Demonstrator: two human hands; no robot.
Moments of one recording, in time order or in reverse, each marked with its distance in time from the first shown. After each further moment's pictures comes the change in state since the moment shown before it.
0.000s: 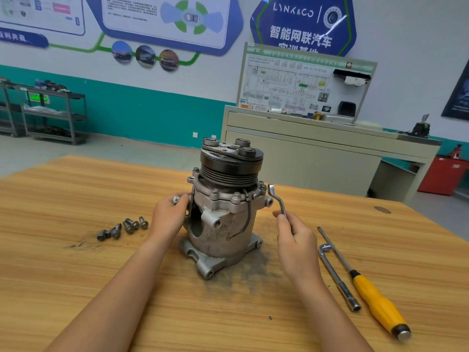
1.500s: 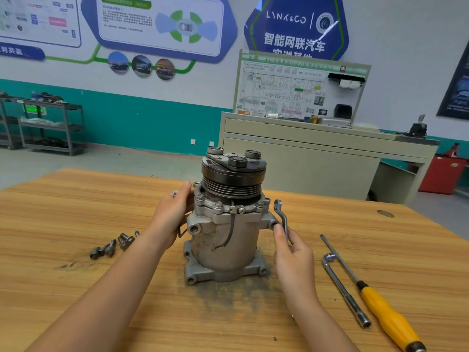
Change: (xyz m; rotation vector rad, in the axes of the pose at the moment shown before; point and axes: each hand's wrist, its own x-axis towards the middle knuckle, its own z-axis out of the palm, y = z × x) left_hand 0.020 0.027 0.012 -0.275 -0.128 -0.125; right_hand -0.002 0.003 0.016 0.376 0.044 0.265
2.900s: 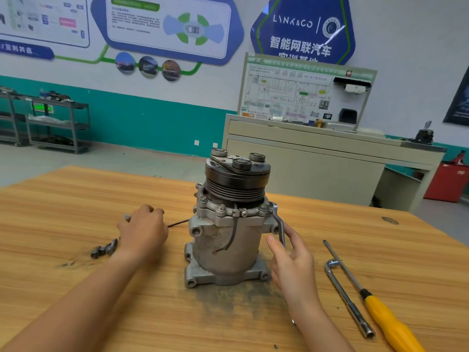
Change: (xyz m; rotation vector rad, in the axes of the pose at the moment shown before) left_hand 0.014 -0.034 -0.059 1.447 0.151 0.171; right_hand -0.003 -0.006 0.000 0.068 -0.107 0.061
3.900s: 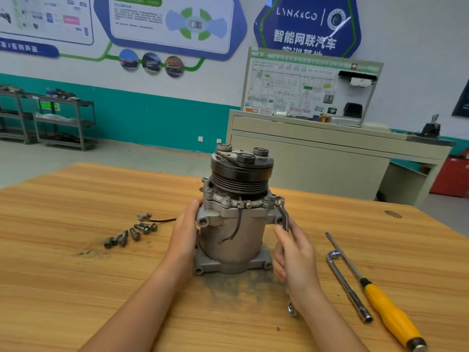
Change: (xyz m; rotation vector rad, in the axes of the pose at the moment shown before) left_hand -0.064 0.068 -0.017 -1.515 -0.056 -0.135; right_hand -0.008 -0.008 0.000 0.199 -0.042 0.109
